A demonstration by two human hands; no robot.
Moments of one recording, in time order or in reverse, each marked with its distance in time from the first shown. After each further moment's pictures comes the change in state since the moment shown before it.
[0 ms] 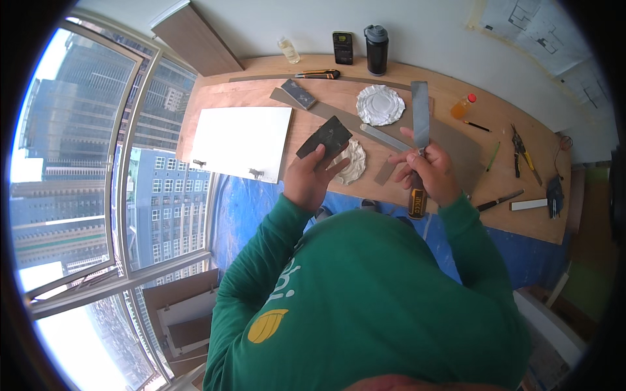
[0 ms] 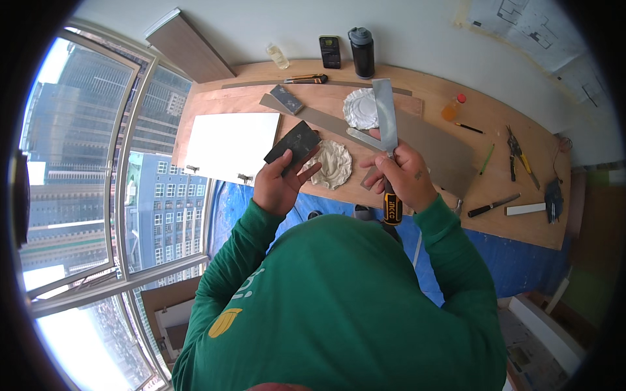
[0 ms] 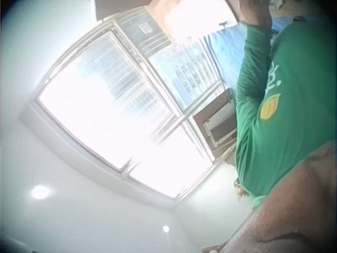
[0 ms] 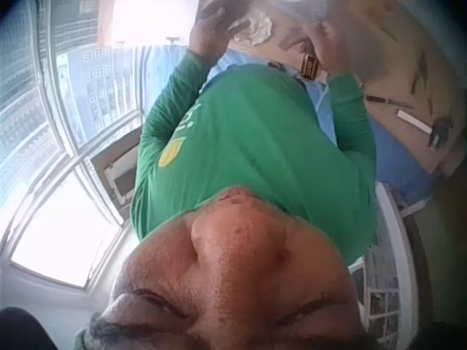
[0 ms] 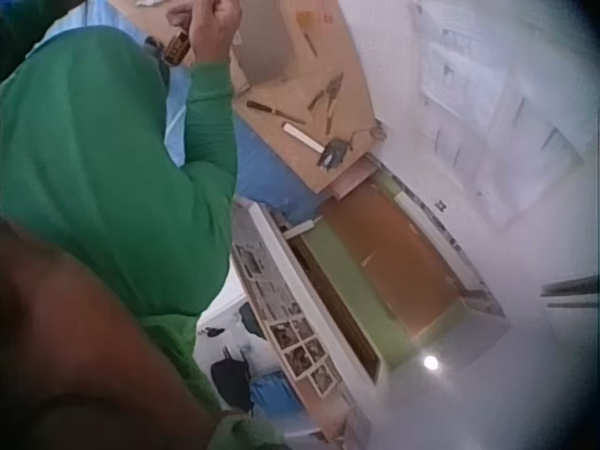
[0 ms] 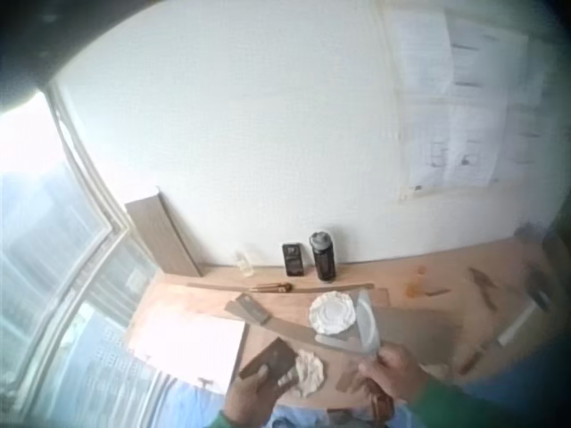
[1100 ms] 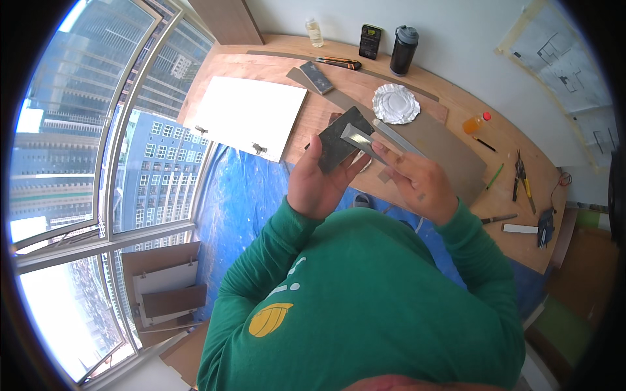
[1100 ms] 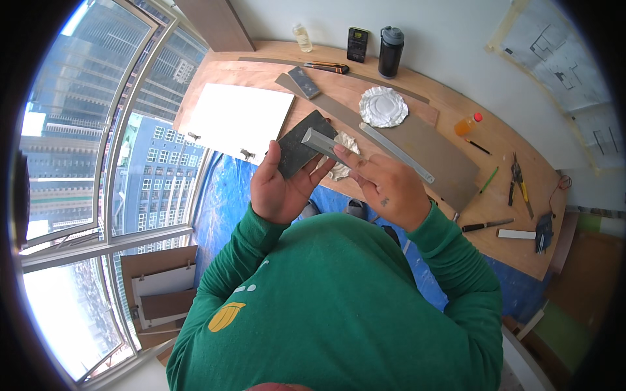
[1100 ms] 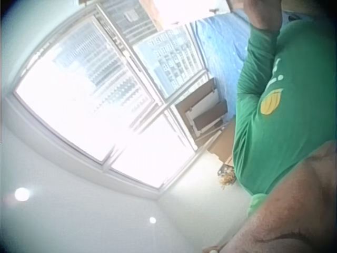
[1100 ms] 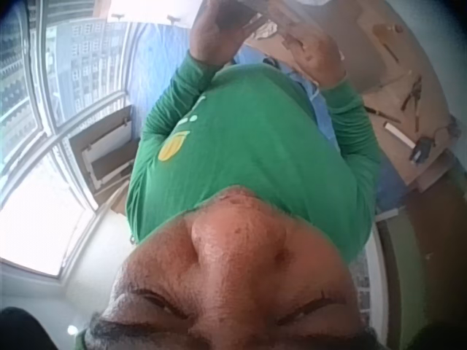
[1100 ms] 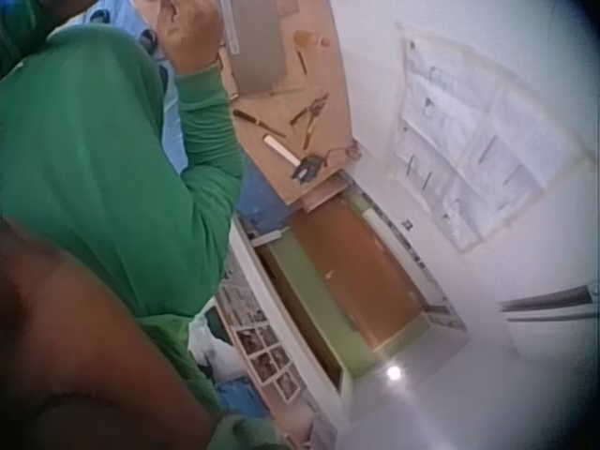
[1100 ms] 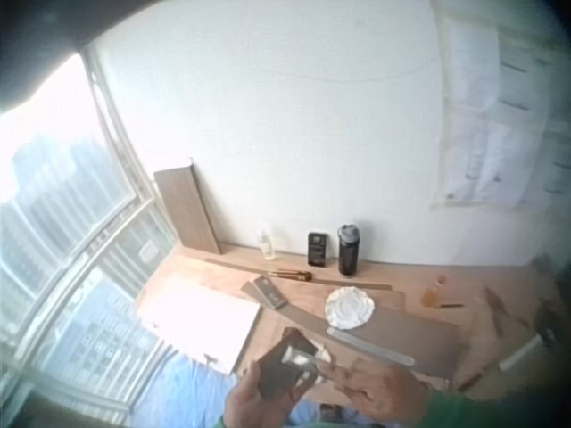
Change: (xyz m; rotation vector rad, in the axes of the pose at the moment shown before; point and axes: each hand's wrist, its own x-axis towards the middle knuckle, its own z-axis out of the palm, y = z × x) left_hand -0.052 0.005 0.026 -0.384 -0.075 0.118; right_hand -0.001 -0.023 0.054 -0.860 -0.195 -0.571
